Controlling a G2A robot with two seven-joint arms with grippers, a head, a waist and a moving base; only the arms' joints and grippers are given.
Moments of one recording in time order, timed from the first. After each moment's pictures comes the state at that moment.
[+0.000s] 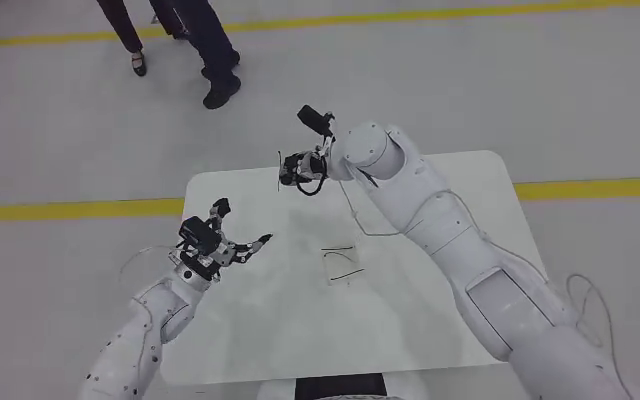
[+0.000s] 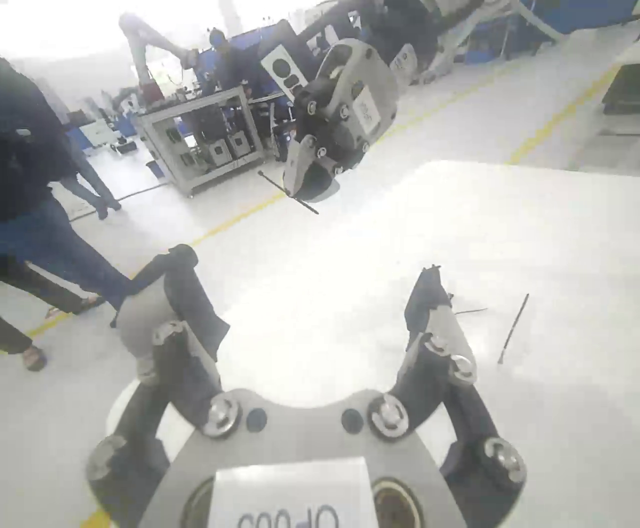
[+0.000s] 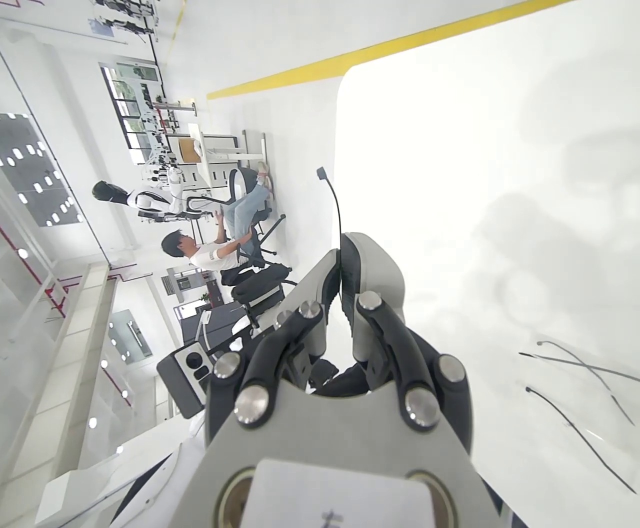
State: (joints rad) left arm 1.65 -0.96 -1.35 -1.68 1.37 -0.34 0.42; right arm -0.60 -1.57 0.85 -0.98 -0.12 0.34 0.92
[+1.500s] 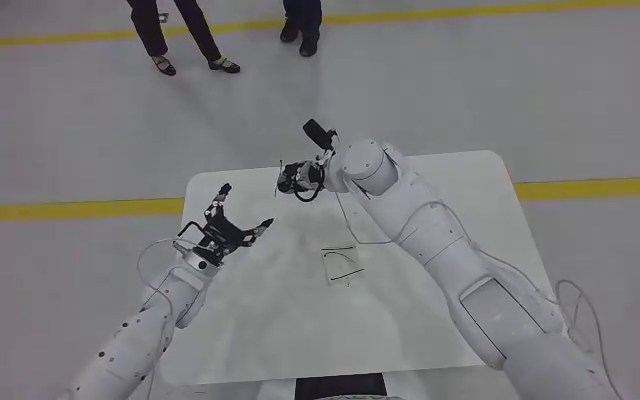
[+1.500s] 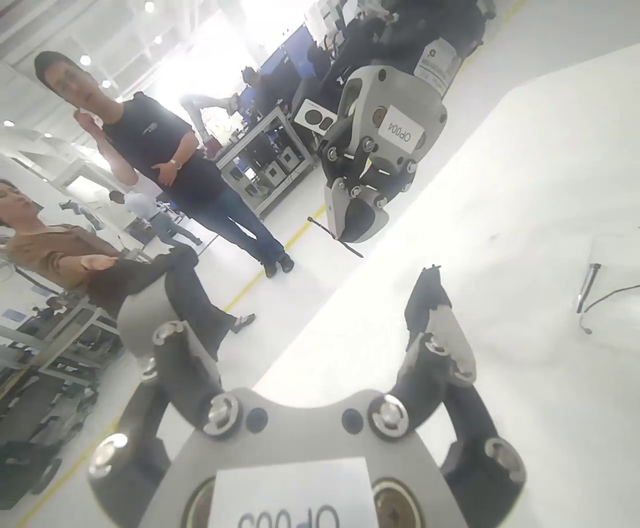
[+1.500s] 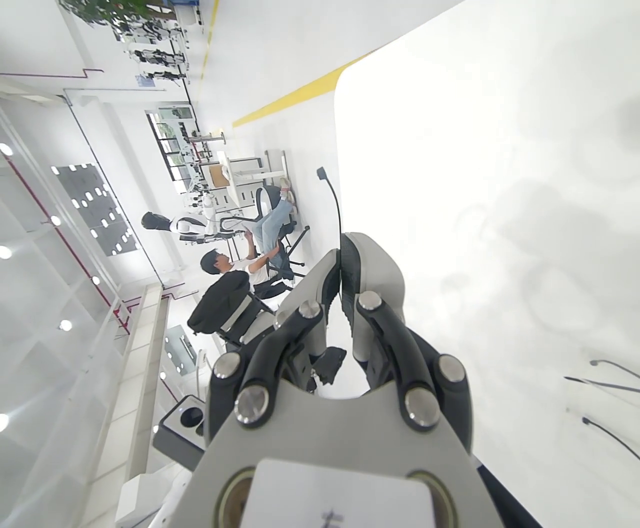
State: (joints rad) left arm 1.48 -0.84 -1.10 -1.63 1.57 0.06 0.44; right arm -0.65 -1.59 0.86 -0.91 -0.03 0.34 0.81
